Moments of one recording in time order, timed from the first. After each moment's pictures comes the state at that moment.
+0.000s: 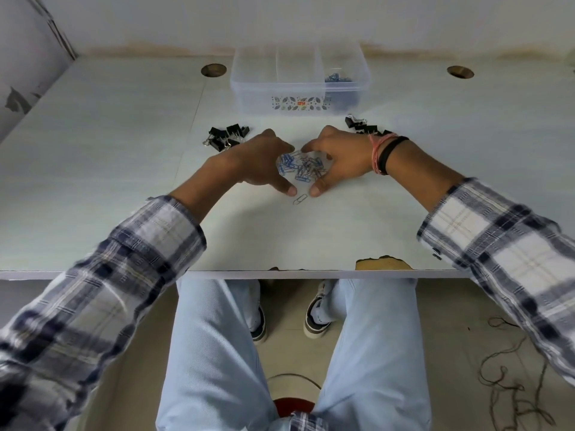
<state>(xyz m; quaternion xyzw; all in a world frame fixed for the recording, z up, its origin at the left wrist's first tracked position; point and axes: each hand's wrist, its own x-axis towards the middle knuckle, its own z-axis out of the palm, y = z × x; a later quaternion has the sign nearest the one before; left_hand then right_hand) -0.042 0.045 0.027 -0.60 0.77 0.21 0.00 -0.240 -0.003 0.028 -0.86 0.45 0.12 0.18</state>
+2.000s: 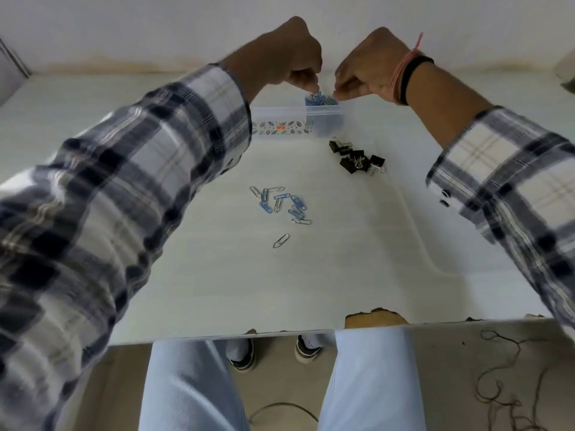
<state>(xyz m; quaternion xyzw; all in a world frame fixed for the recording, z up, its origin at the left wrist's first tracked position) -0.117 -0.142 0.109 -0.63 0.60 0.41 -0.29 -0.276 -0.127 0.106 -0.58 0.61 -0.31 0.43</state>
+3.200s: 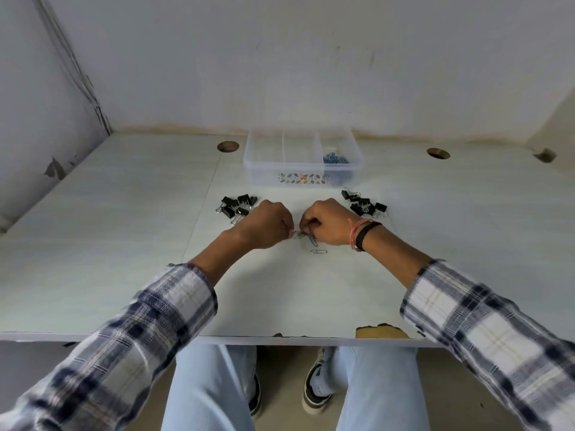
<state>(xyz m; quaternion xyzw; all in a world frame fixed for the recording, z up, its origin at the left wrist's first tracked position) -0.036 0.035 0.012 -0.58 0.78 0.19 -0.13 -0.218 0.007 0.026 -0.86 0.46 -0.05 0.19</state>
